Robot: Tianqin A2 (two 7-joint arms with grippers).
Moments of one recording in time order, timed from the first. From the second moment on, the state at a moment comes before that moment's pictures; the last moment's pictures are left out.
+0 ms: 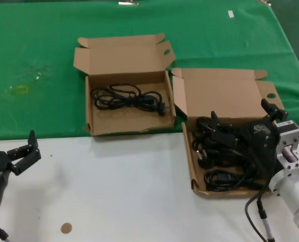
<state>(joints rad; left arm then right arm) 0.00 -0.30 1.60 -1.60 -1.80 0.00 0.00 0.03 0.30 -1.62 1.57 1.78 -0.02 0.00</state>
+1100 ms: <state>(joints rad) 0.00 -0.30 1.60 -1.60 -1.80 0.00 0.00 0.03 0.30 -1.62 1.57 1.78 -0.02 0.00</state>
